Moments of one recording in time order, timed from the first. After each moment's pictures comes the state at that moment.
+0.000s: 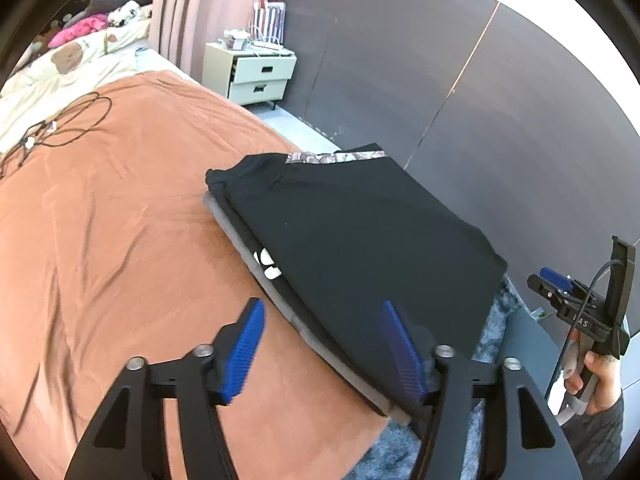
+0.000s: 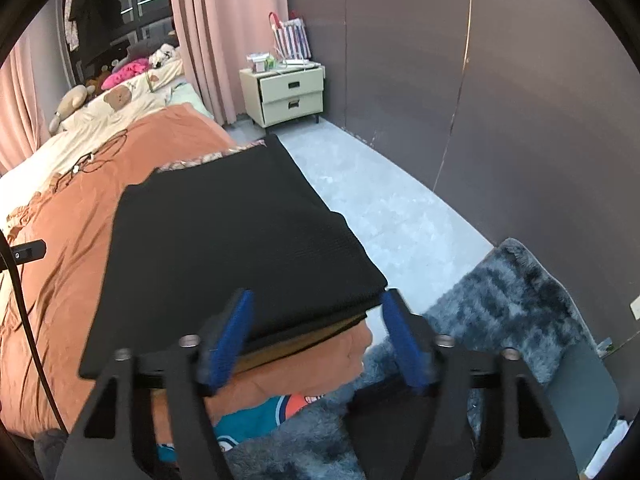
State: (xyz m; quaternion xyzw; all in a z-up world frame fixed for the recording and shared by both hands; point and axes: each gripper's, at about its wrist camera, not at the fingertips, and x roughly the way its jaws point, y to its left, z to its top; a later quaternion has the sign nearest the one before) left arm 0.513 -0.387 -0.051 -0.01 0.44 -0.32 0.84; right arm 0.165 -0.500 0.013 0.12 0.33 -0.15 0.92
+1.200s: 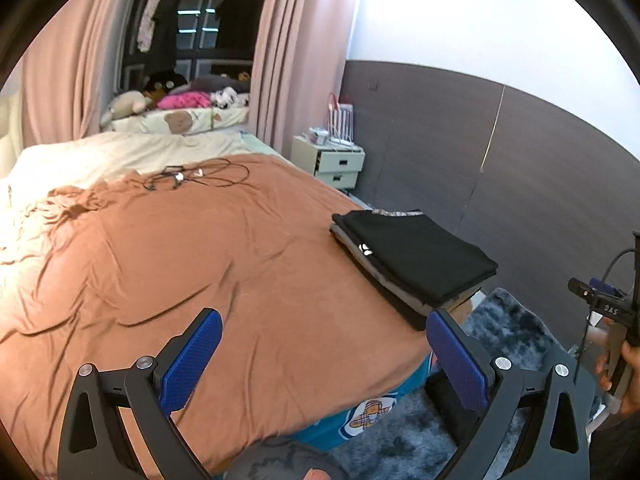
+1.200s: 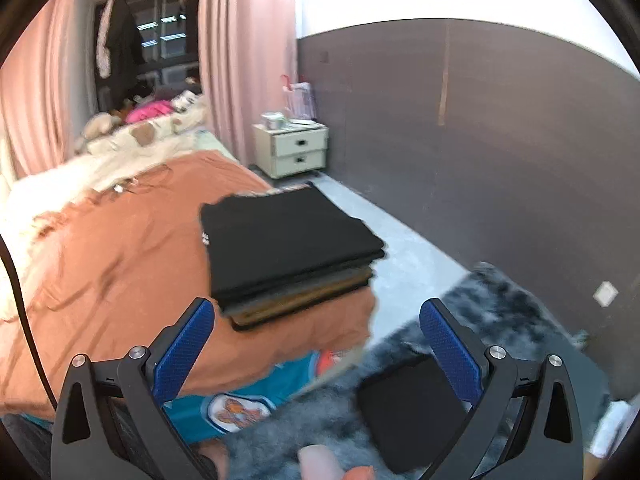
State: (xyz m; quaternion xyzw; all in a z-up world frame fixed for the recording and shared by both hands) left arm 0.260 -0.181 0.021 -0.03 0.28 -0.19 0.94; right arm -0.032 -0.359 0.023 0.08 0.24 -0.19 0.95
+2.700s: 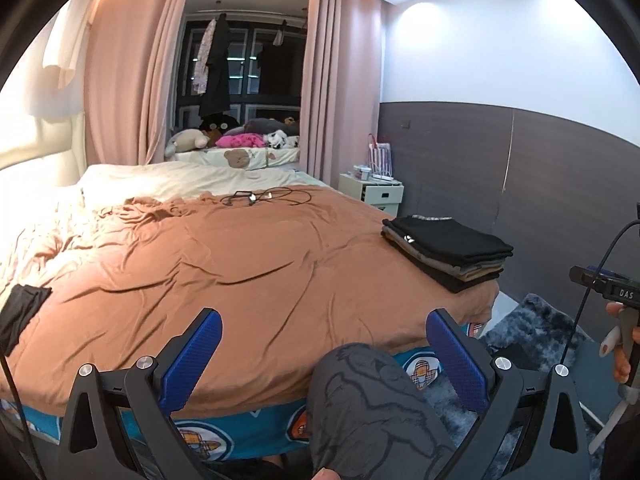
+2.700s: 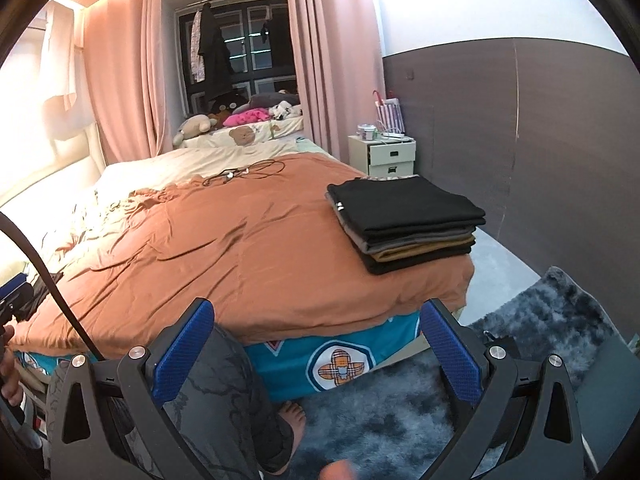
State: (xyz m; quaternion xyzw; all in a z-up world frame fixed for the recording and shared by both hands) left arm 0.069 -0.072 -0.027 -0.02 0.20 -0.11 0.97; right arm -0.136 -0.272 -0.022 0.08 0.19 -0.04 0.98
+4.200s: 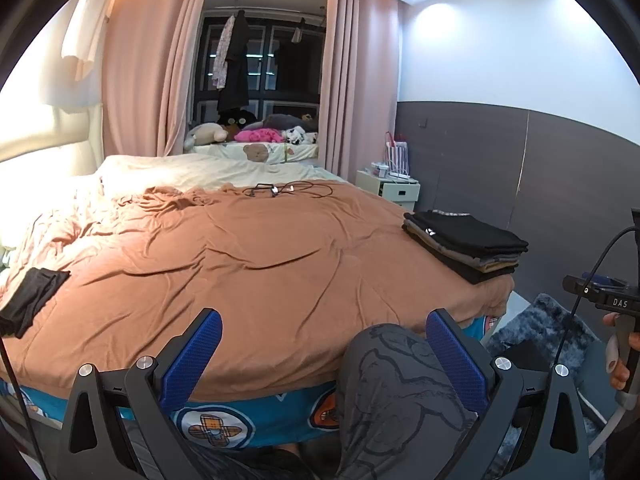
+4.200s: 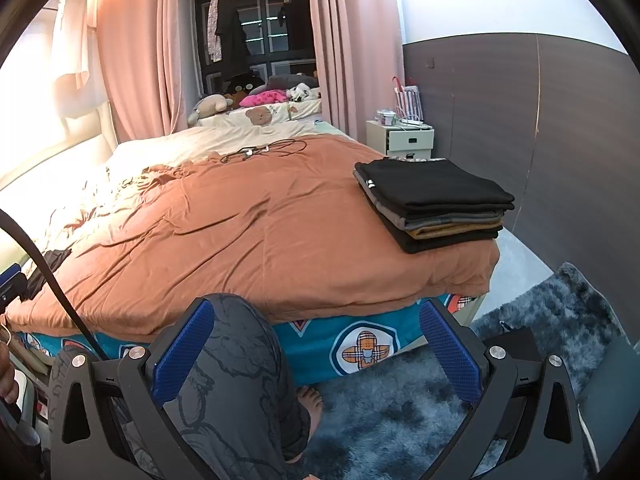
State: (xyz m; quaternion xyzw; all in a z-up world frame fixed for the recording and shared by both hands) left arm 0.048 -0.037 -0.039 -0.03 0.20 -0.08 0.98; right arm -0.130 -0.225 -0.032 0.07 0.22 -0.03 0.97
